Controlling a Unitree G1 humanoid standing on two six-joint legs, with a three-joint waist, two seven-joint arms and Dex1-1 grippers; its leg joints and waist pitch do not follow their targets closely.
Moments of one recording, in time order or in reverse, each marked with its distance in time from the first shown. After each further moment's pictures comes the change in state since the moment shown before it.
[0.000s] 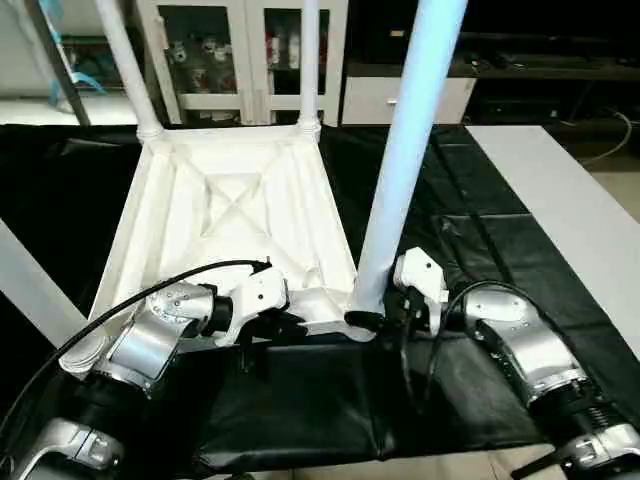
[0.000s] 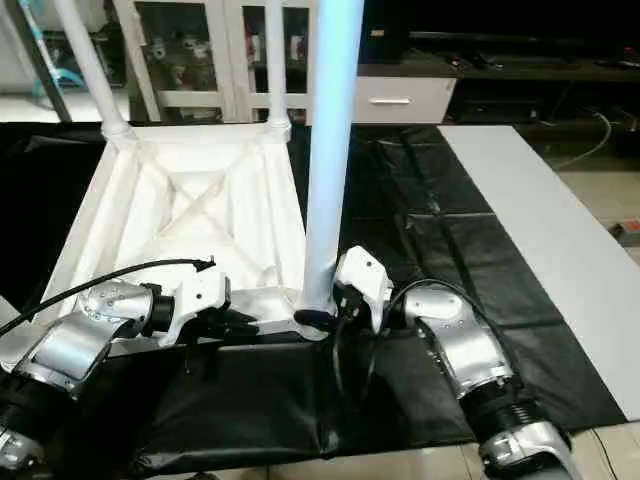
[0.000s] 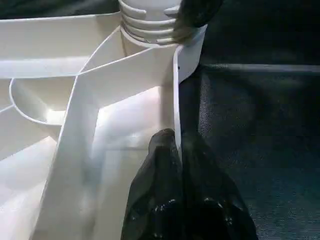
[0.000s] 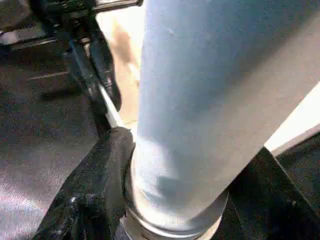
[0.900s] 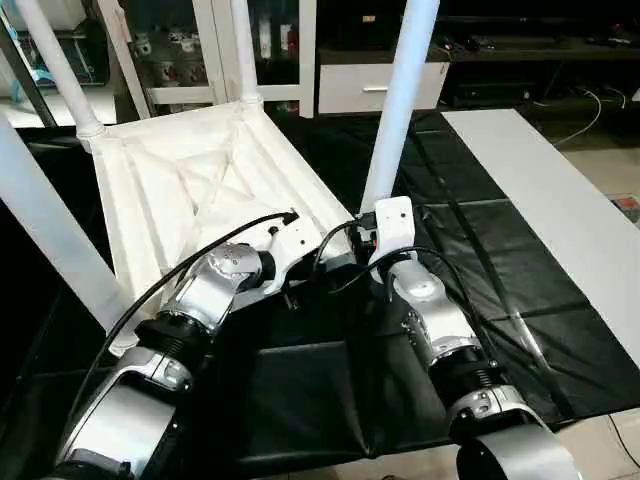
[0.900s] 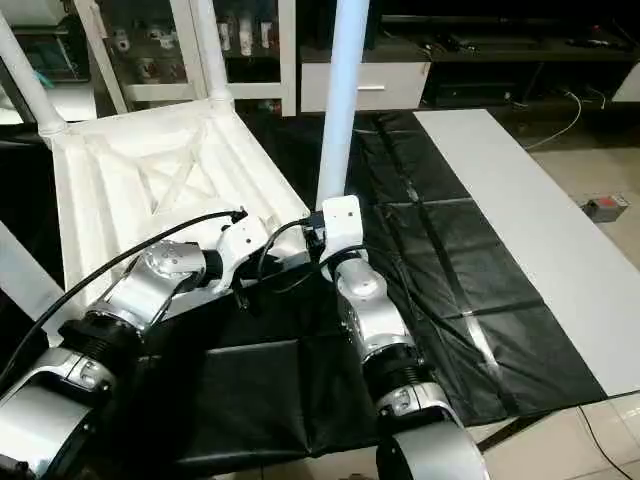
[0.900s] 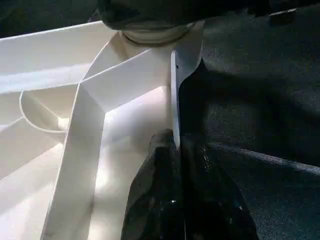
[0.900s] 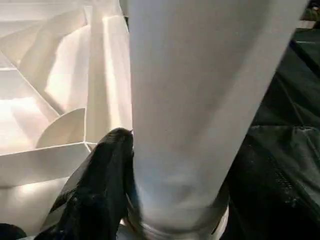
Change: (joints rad) left arm -0.273 -0.192 0.012 0.360 0.105 0.016 0.351; right arm -0.199 0.404 -0.203 0.278 -0.110 0.037 -0.873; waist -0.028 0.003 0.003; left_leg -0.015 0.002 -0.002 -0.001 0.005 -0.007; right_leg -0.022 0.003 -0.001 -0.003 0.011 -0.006
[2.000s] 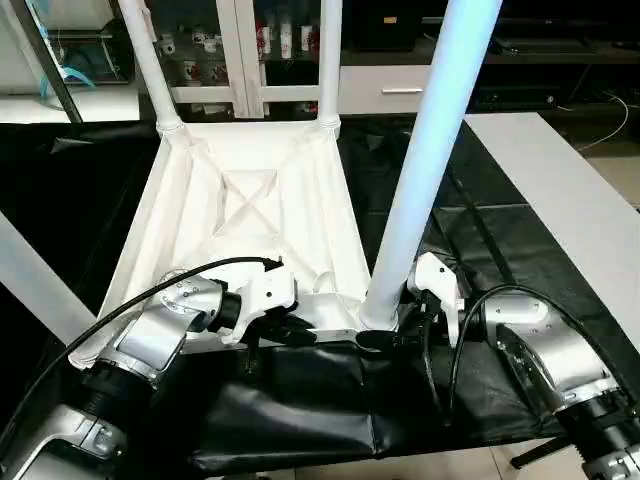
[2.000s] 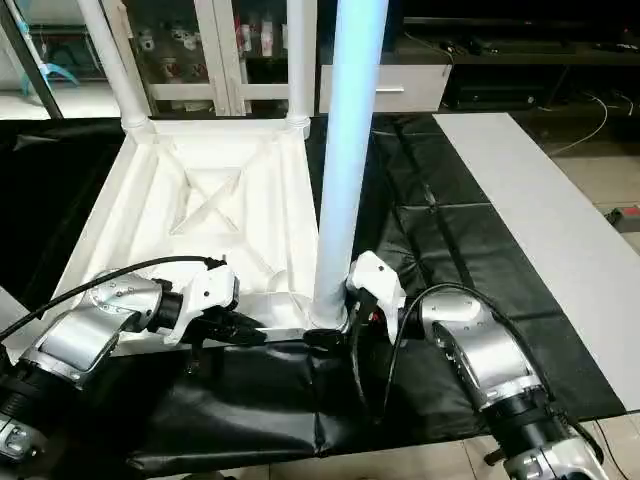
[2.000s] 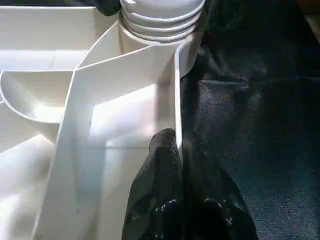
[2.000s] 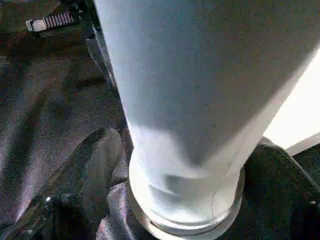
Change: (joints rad) left arm 0.257 0.221 -0.056 -0.420 -0.157 0.045 -0.446; right arm 0.236 -0.536 0.240 -0.468 0.166 0.172 1.029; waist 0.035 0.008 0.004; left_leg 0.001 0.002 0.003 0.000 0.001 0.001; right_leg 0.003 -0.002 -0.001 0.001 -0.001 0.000
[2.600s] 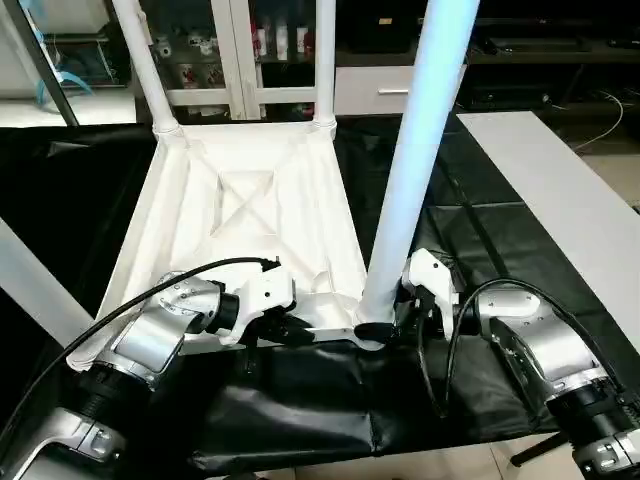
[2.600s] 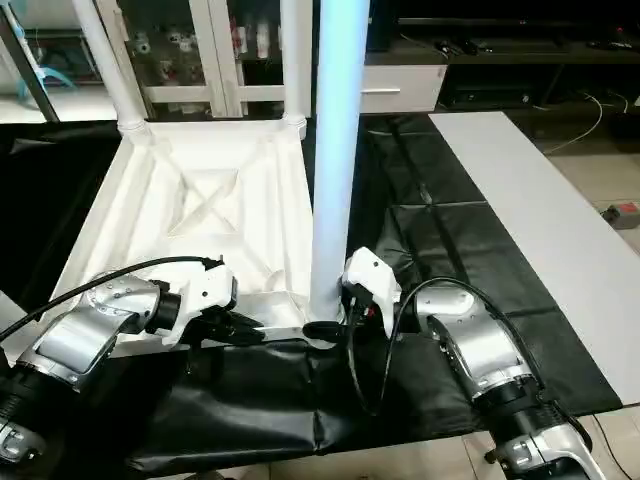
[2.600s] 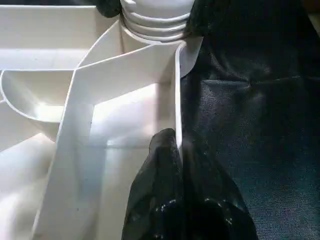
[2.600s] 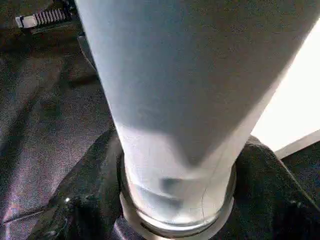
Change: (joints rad) left arm 0.011 0.005 0.006 -0.006 0.000 0.007 0.012; right arm -0.031 0.026 0.000 0.056 -0.016 -0.023 0.006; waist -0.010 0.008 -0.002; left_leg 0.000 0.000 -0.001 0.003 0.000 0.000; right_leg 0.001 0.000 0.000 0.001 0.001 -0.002
